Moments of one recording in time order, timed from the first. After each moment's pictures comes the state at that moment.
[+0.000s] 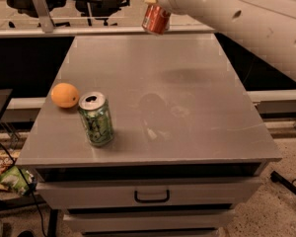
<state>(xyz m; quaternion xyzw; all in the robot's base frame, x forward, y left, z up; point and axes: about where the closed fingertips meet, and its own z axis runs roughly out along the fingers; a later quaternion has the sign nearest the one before) 0.758 -0.057 1.043 -0.82 0.02 -0.55 0.15</state>
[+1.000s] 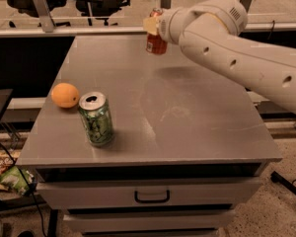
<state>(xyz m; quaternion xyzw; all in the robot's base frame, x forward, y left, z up) 0.764 -0.049 0.981 -0.78 -0.12 -0.60 0.11</state>
